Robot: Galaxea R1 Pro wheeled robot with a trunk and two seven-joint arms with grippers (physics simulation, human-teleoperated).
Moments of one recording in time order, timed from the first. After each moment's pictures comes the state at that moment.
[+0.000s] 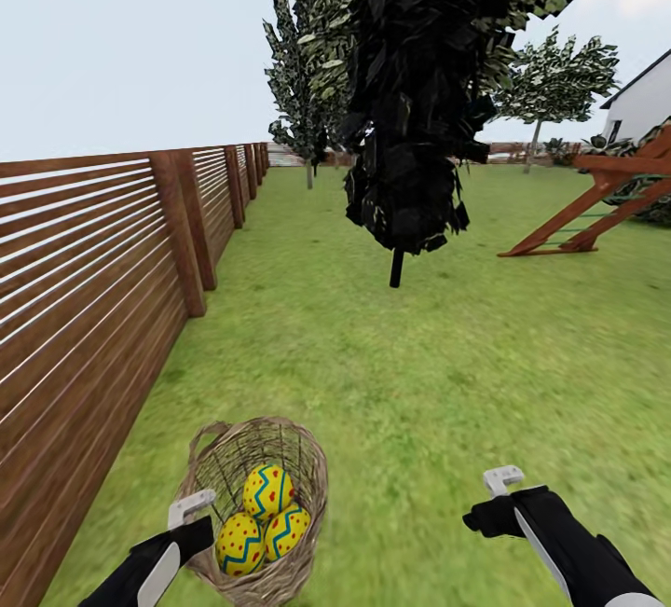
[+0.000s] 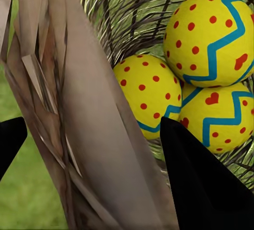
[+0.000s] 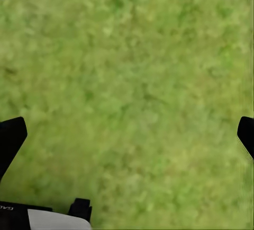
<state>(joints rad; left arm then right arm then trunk) -0.45 0.08 0.03 -0.47 0.38 0.23 0.07 -0.44 -0.24 0.16 -0.79 -0.01 0.65 0.23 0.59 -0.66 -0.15</state>
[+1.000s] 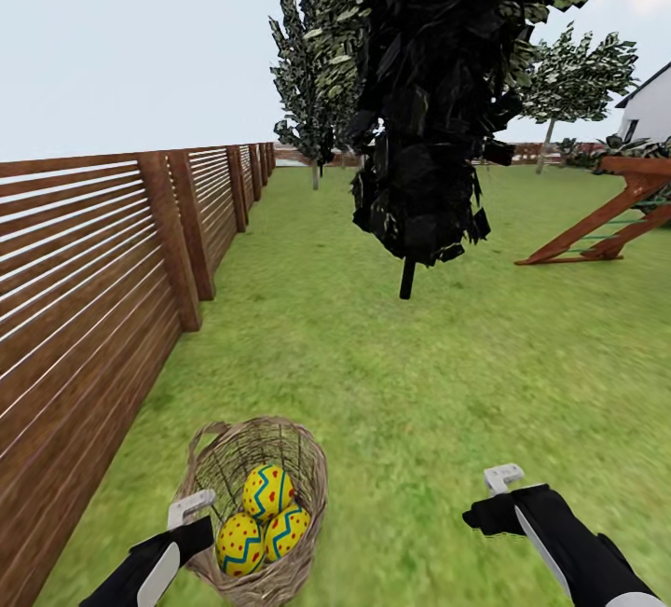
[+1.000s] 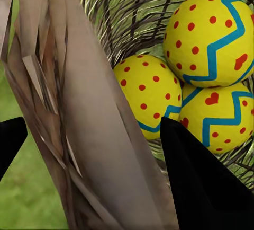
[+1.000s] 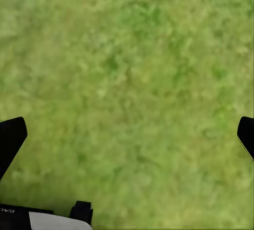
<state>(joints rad) -0.45 0.08 0.03 -0.47 0.38 0.23 0.07 -0.44 -0.25 0.16 -0.80 -0.01 0.65 0.23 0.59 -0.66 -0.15</state>
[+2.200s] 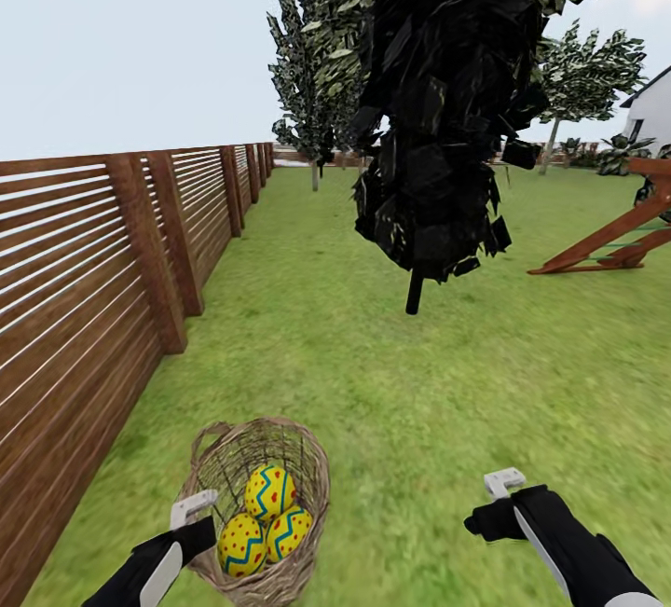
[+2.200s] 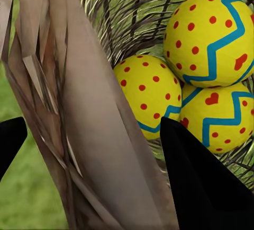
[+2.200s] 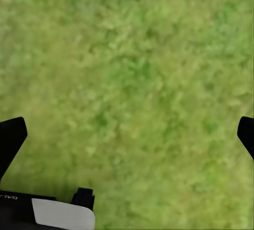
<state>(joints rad) -0.45 0.07 0.03 -0.47 0.38 0.24 0.08 -0.44 -0.24 0.16 -0.79 -0.01 0.70 0.23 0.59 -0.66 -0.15</state>
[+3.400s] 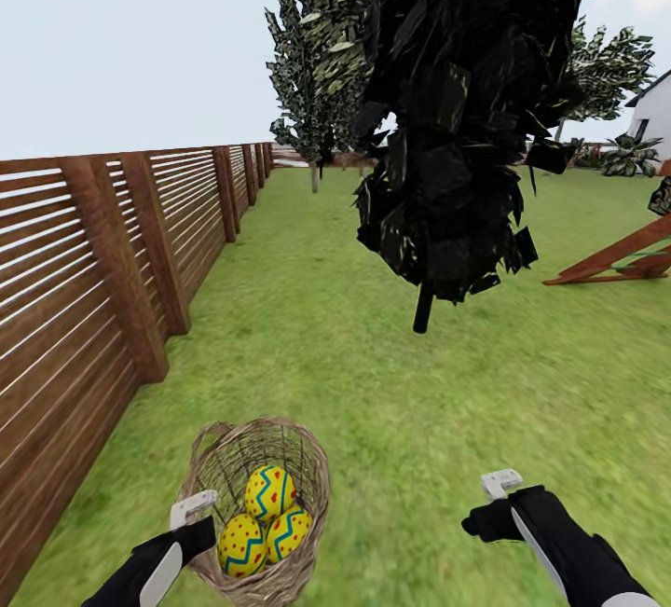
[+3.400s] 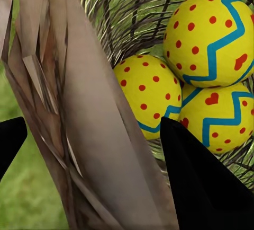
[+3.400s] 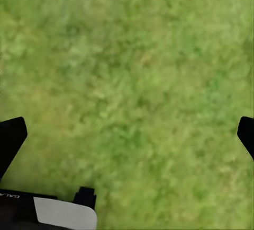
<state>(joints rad) -0.45 0.08 0.03 -0.47 0.38 0.24 0.08 -0.44 -0.23 0.17 -0.79 0.00 0.70 0.23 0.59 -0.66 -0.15</state>
